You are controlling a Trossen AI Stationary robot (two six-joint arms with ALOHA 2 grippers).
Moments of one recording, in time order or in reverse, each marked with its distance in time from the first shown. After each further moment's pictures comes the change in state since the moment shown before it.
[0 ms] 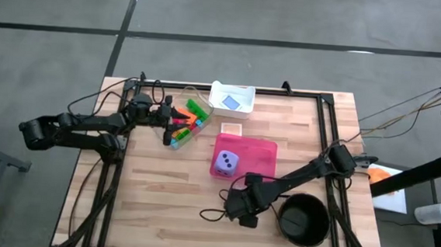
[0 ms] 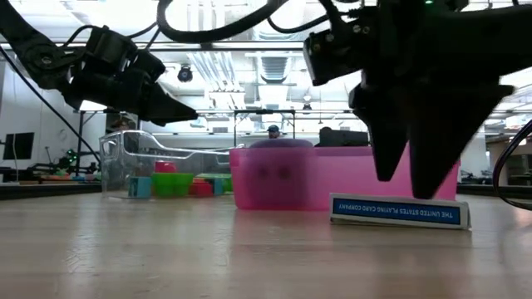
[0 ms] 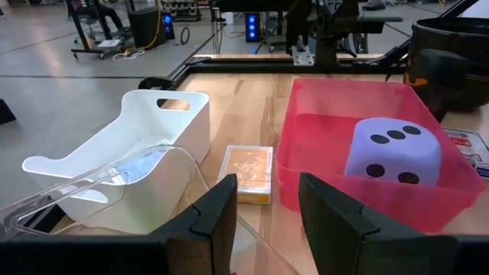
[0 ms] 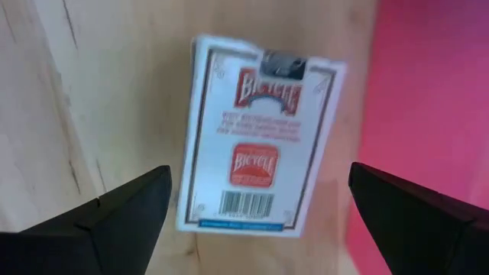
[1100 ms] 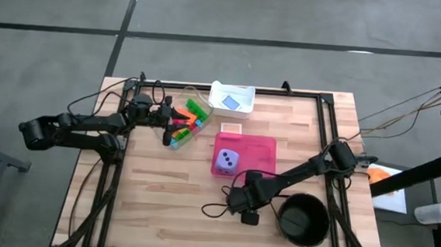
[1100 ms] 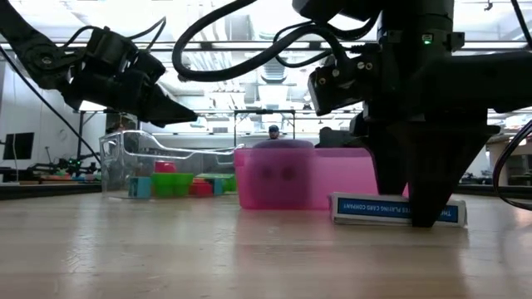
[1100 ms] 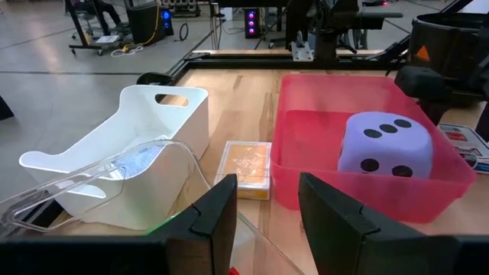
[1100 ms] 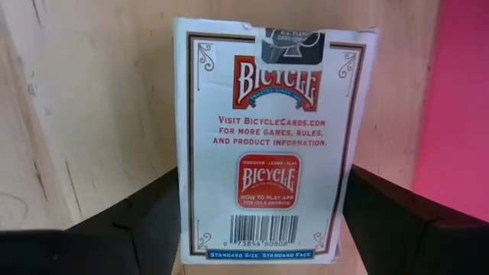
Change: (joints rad) left arm 0.000 0.000 0.000 -0.014 0.000 0.004; right arm -0.033 -0.003 -0.143 0.166 -0.074 -0.060
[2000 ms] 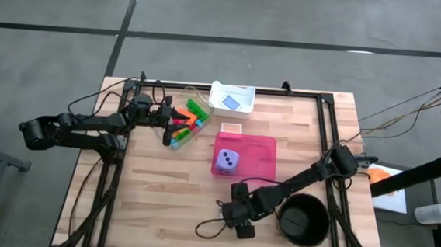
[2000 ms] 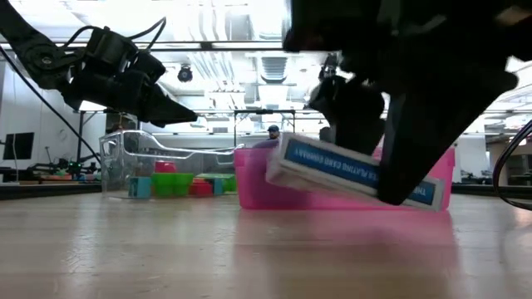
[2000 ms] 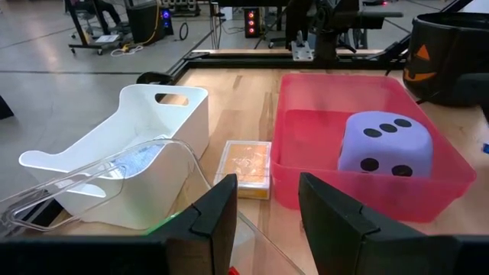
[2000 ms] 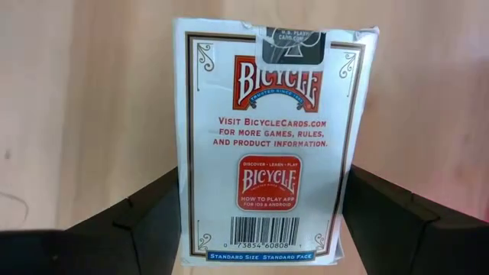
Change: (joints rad) left arm 0.000 0.000 0.000 -0.002 0.000 0.000; right arm 0.062 -0.012 0.062 0.207 0.036 -0.187
